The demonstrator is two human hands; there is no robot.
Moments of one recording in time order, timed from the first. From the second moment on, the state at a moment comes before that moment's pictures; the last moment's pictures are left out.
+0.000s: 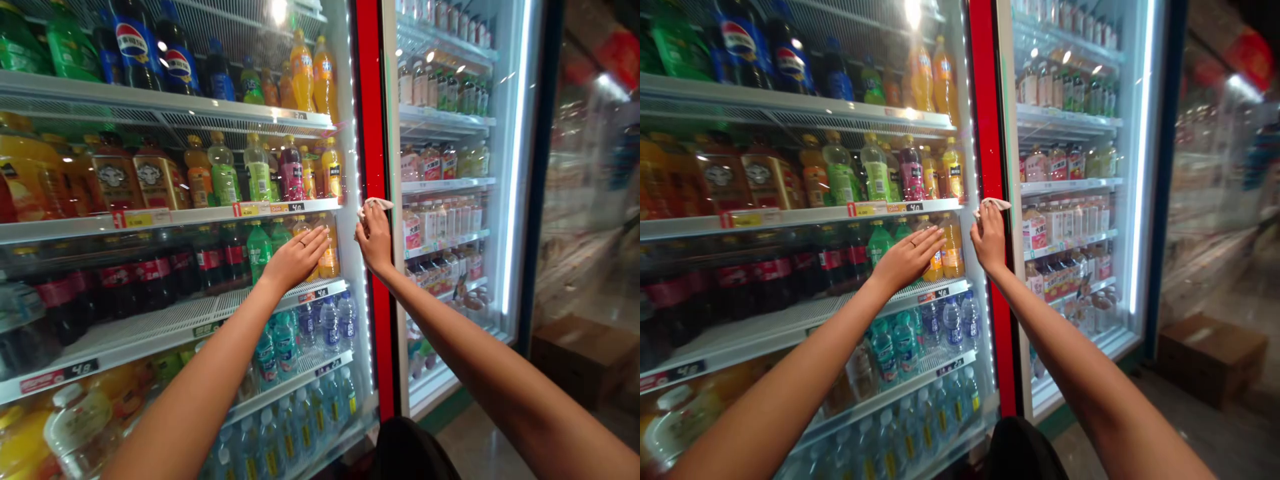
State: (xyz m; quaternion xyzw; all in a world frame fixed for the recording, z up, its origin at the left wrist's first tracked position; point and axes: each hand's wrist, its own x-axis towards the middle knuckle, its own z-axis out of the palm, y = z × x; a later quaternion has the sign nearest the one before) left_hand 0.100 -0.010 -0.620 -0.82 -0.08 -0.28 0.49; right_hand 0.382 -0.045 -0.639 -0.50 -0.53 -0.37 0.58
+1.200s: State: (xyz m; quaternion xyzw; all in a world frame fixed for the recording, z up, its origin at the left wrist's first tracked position) left_hand 0.004 -0.017 -0.632 -0.85 -0.08 -0.22 0.47; right_hand 0.317 -0.054 -0.637 -0.44 -0.50 -0.34 0.66
